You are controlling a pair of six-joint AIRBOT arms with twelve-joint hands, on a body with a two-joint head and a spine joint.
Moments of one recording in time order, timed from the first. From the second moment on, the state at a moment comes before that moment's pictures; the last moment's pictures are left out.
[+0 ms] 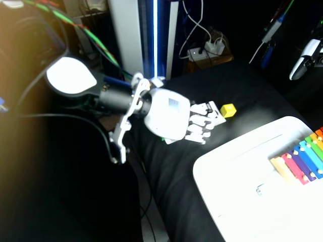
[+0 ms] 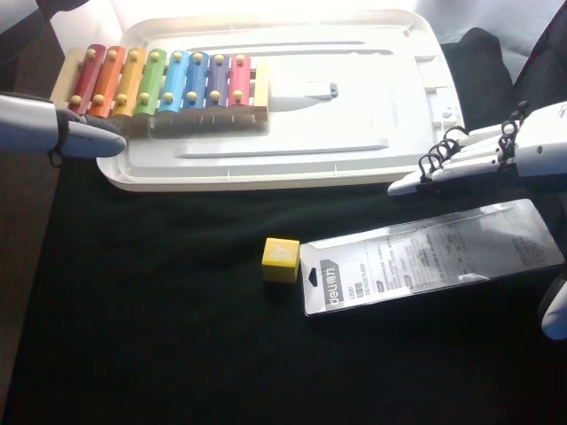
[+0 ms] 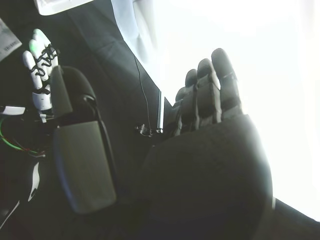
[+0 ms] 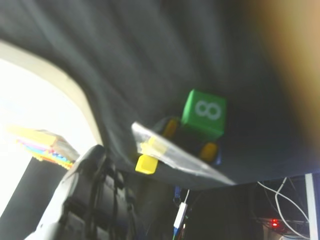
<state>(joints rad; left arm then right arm) 0.72 -0.78 1.12 0.06 -0.77 0.84 -0.55 -0.95 1.35 -1.49 0.76 0.61</state>
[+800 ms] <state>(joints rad) 0.73 -0.78 1.12 0.05 -0.77 0.84 -0.55 -0.95 1.36 -1.55 0.69 0.62</state>
